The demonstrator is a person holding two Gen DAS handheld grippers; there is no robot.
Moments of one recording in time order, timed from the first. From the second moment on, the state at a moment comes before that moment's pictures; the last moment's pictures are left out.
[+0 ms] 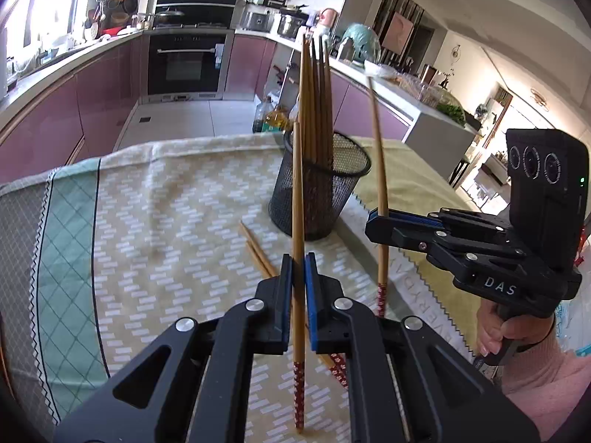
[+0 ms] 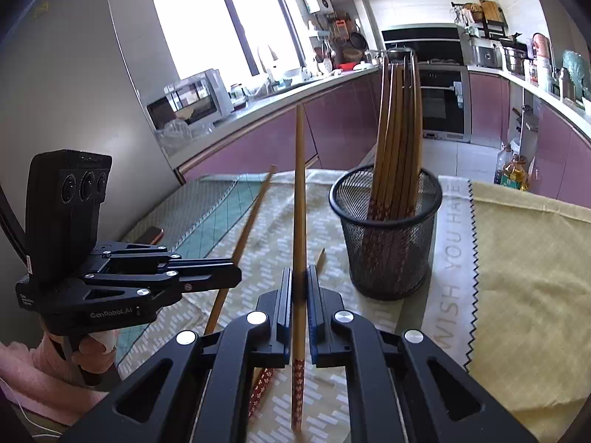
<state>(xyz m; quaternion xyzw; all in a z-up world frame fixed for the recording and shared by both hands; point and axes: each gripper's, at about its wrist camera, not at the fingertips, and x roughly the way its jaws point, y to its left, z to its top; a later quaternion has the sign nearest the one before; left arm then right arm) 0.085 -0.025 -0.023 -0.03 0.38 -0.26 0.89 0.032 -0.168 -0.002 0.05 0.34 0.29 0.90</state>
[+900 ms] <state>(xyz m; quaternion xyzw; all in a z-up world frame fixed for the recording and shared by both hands) 0.101 -0.026 0.075 -0.07 0.26 -0.29 0.92 0.045 -0.203 0.080 0.06 0.23 0.27 0.94</state>
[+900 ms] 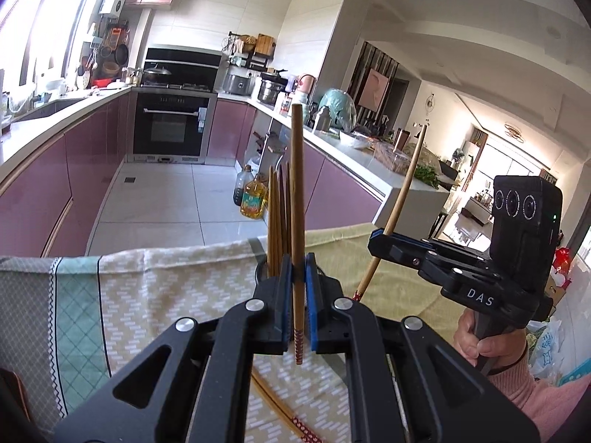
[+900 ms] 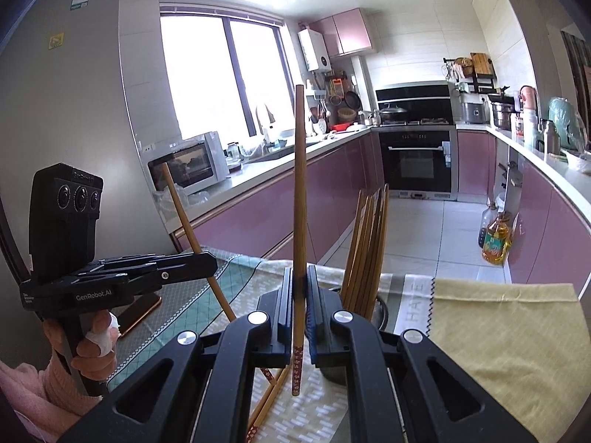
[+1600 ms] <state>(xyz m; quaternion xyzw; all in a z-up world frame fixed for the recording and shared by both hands) 0.130 -0.070 0.103 -0.01 0.23 -0.26 0.94 0.081 -0.205 0.093 0.06 0.21 0.24 0.95</state>
